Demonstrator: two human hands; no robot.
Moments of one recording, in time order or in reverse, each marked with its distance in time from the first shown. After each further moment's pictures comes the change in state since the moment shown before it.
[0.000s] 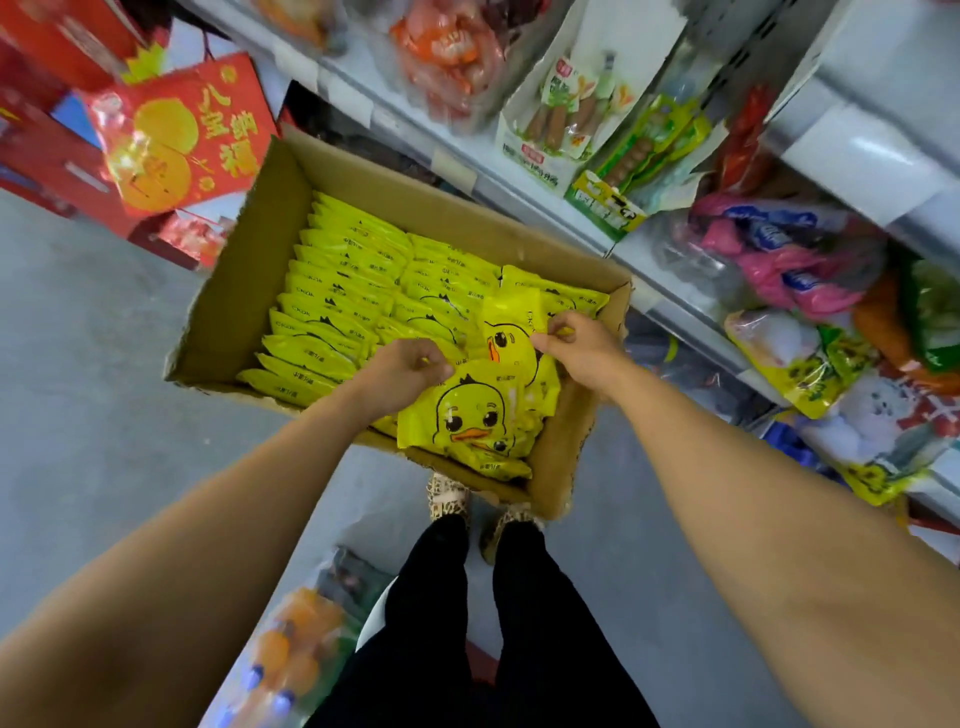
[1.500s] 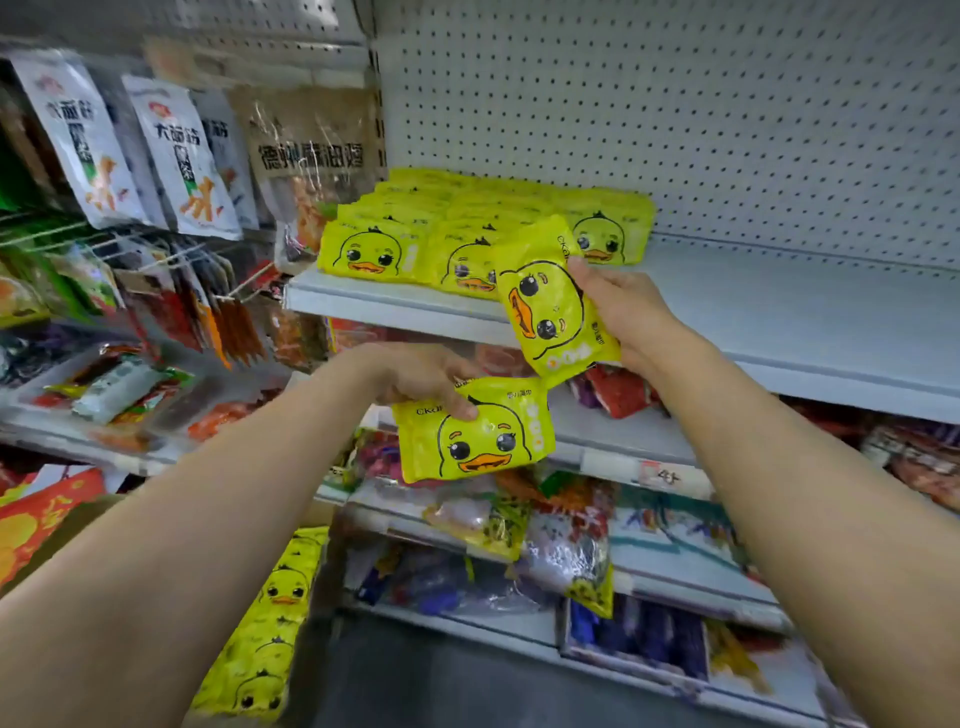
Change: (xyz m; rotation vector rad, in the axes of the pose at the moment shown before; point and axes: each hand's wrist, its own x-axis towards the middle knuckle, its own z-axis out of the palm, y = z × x) left_hand -0.186 0.505 0.198 0.389 -0.402 0.457; right_hand -0.395 0.017 -0.458 0.621 0.660 -0.609
